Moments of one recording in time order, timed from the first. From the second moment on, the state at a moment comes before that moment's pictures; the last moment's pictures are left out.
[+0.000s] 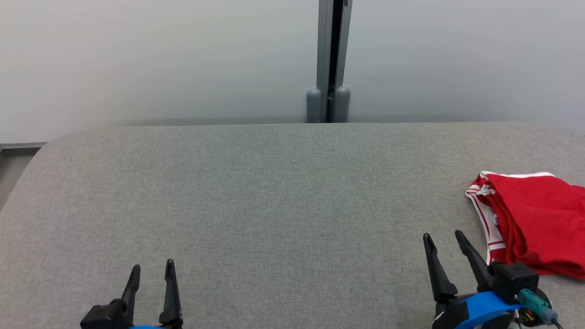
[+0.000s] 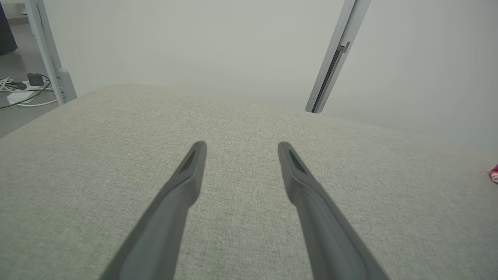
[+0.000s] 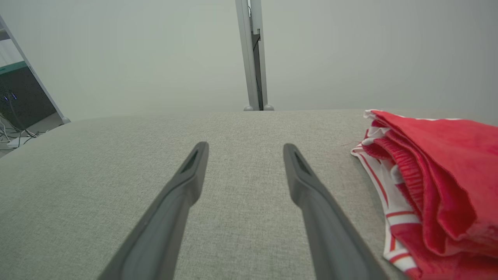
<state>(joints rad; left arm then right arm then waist) 0.08 0.19 -0.21 0.23 -0.44 0.08 -0.24 -0.05 -0.05 0.04 0.29 0.17 0.13 -0.20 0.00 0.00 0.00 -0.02</state>
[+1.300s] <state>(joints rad) 0.07 0.15 -0.17 0.27 -0.71 0.03 -0.14 -0.03 -0.05 0.00 0.32 0.48 0.13 -0.13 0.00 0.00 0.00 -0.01</state>
